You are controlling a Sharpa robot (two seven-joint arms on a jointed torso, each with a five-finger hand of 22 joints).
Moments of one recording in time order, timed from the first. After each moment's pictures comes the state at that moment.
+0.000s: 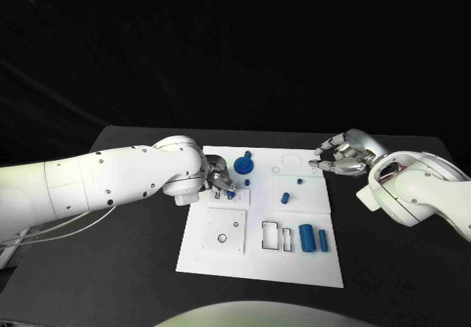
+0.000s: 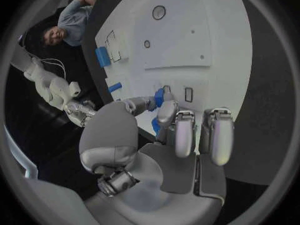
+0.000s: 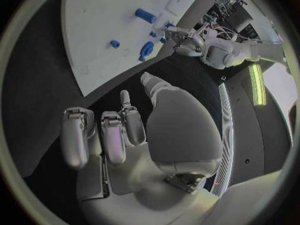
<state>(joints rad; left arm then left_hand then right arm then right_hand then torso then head) 1.26 -0.76 -0.09 1.54 -0.98 0.09 -0.65 0.98 -0.14 0.79 0.14 0.32 0.77 0.06 0.79 1.06 1.31 -0.02 1.24 1.18 1.46 -0.07 1.57 1.31 0.01 1.47 0.04 1.56 1.31 1.30 -0.91 -0.14 1.65 -1.01 -0.48 -0.28 1.28 -0.23 0.34 0.23 0.16 0.88 0.14 0.18 0.53 1.42 0.06 1.40 1.31 1.47 -0.01 1.57 1.31 0.02 1.47 0.10 1.44 1.31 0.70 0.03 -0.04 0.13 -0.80</state>
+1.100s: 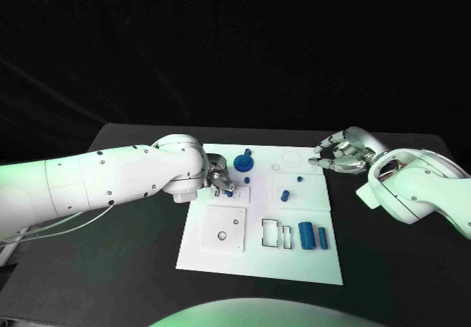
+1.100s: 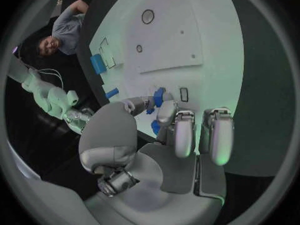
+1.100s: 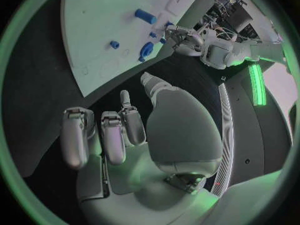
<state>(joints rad) 1.26 -0.75 -0.09 1.55 -1.06 0.13 -0.66 0.97 -0.15 0.79 0.13 0.34 0.78 0.05 0.80 1.05 1.31 -0.02 1.24 1.18 1.47 -0.07 1.57 1.31 0.01 1.47 0.04 1.56 1.31 1.30 -0.91 -0.14 1.65 -1.01 -0.47 -0.28 1.28 -0.23 0.35 0.24 0.16 0.88 0.14 0.19 0.53 1.42 0.06 1.40 1.31 1.47 -0.01 1.57 1.31 0.02 1.47 0.10 1.43 1.31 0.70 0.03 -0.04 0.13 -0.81</state>
